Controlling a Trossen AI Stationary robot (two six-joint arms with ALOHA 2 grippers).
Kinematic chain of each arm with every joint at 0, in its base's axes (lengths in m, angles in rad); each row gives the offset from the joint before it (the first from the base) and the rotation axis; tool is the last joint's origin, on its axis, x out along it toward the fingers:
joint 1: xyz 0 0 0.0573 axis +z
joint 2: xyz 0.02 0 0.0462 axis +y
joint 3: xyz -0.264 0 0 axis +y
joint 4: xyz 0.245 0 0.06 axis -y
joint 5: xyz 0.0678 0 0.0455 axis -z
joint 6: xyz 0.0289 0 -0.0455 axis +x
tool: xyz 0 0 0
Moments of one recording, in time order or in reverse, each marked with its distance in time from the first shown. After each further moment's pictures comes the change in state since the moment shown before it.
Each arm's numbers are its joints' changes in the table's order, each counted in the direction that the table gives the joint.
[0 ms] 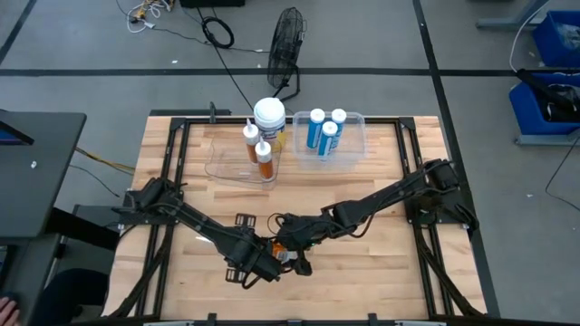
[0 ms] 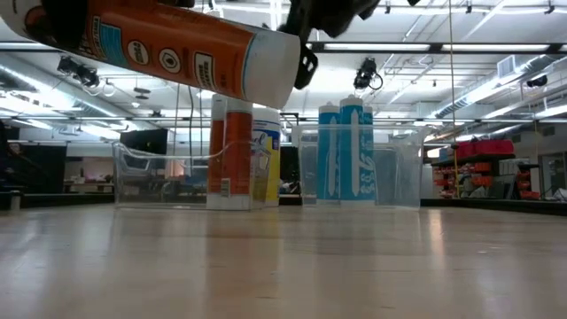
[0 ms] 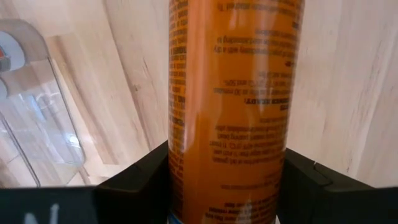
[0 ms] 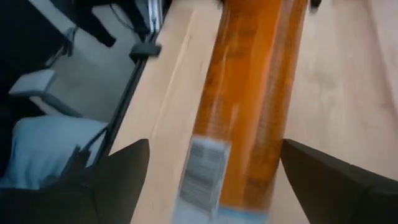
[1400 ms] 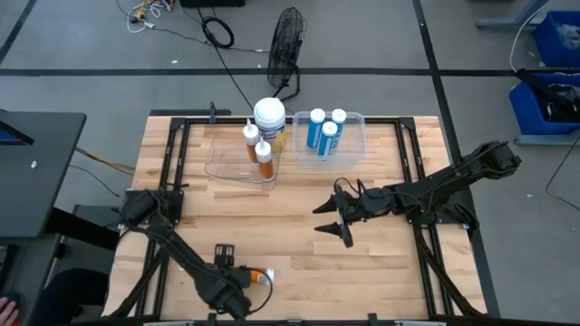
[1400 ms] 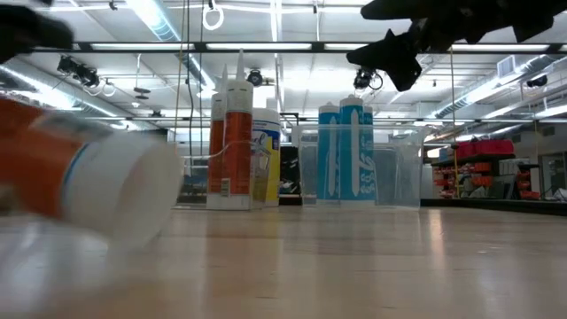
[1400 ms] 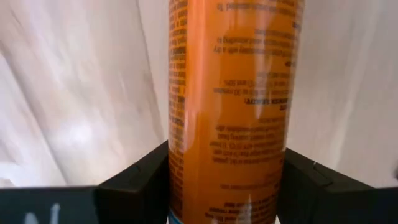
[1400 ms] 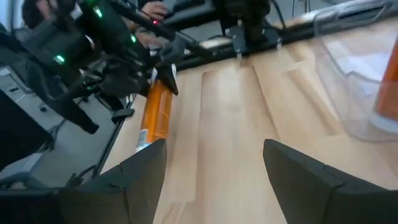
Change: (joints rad) left arm -0.259 0.002 0.335 0.335 0.026 -0.316; right arm -0.034 -0.604 0.728 0.470 0.217 0.085
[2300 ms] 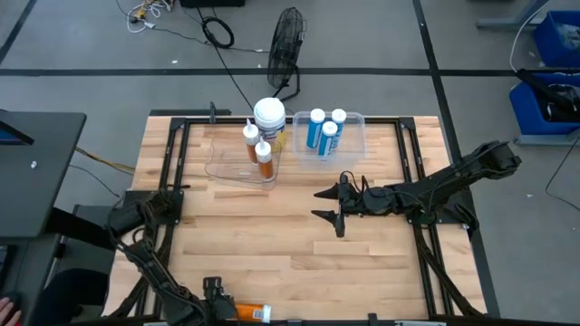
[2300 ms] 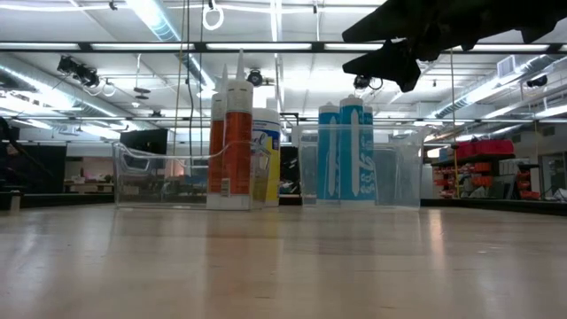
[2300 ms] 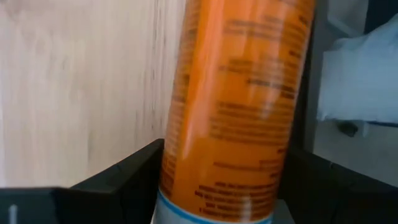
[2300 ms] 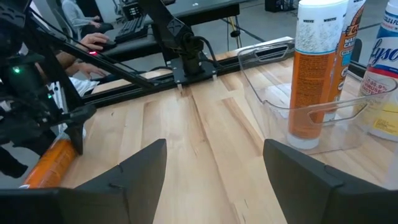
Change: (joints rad) left arm -0.264 0.027 0.152 0.526 -0.142 -0.374; right arm -0.002 -0.002 0.025 0.063 0.266 -0.036
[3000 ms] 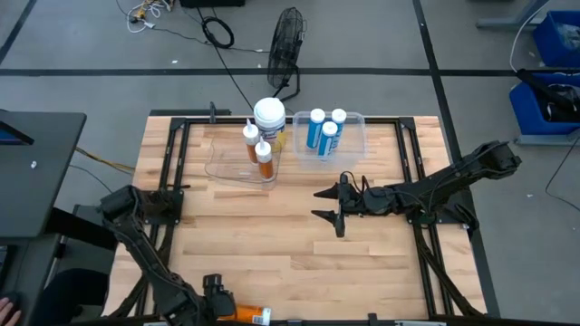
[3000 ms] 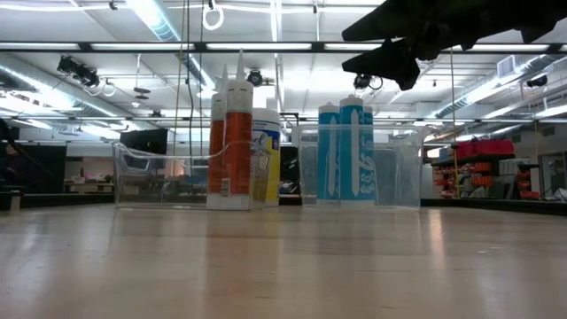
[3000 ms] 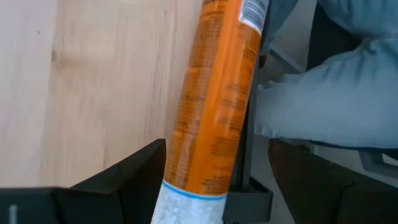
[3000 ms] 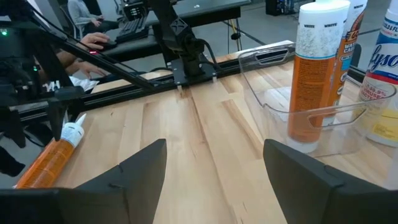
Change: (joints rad) left arm 0.018 -0.162 0.000 0.015 -0.025 -0.006; right arm 0.000 0.000 0.000 0.008 0.000 -0.023
